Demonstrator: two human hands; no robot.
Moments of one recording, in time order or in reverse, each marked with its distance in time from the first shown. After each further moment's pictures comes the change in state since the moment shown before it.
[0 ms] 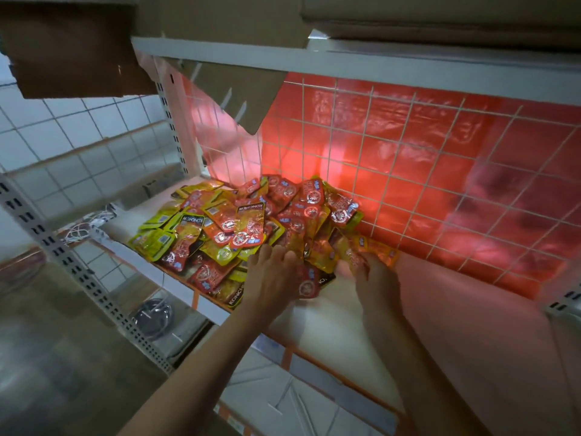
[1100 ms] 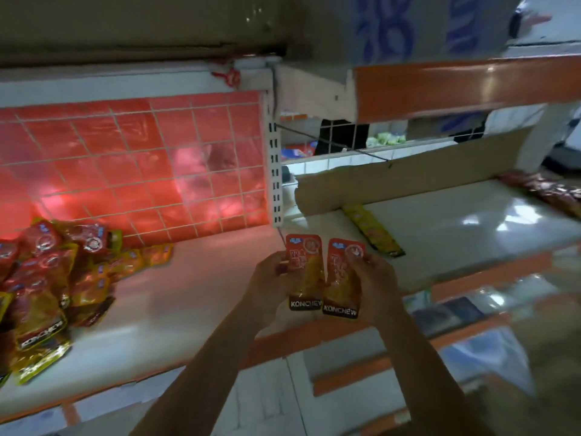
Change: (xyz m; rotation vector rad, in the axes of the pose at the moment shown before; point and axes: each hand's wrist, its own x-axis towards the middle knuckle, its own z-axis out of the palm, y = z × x) left_hand -0.075 0.315 -0.024 -1.581 -0.794 0.070; right_hand -0.185 0.143 -0.274 0.772 0.630 0.495
